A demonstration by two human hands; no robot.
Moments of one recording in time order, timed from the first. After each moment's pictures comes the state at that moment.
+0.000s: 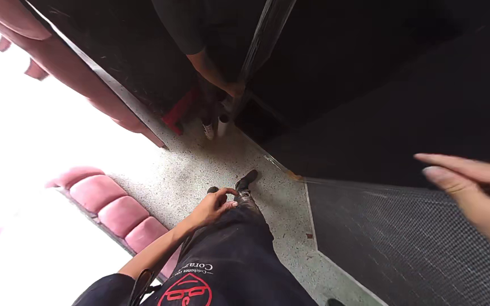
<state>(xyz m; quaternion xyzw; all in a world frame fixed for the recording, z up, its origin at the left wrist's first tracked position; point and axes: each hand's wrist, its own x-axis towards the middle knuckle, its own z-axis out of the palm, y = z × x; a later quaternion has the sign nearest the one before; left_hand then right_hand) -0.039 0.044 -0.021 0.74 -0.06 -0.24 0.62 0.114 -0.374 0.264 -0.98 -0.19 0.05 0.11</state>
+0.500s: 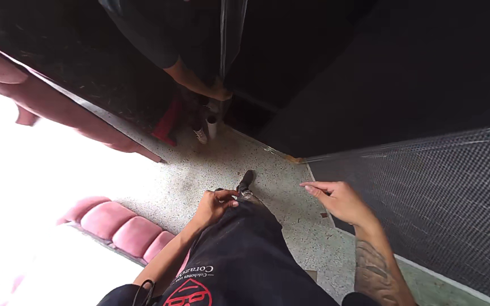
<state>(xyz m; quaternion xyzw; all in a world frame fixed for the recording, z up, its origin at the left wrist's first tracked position) -0.050 0.041 -0.011 0.73 -0.11 -0.19 0.65 -0.012 -0.344 0.092 -0.91 -0.03 0.22 0.36</state>
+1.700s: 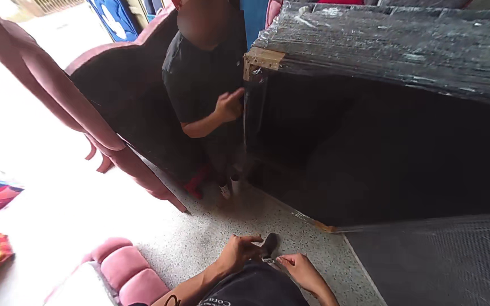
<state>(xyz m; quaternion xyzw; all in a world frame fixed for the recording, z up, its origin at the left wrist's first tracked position) -0.029 -0.006 0.009 0.73 -0.09 -0.25 0.62 -0.034 -0.283 -0.031 -0.85 -0.01 0.36 0.39</state>
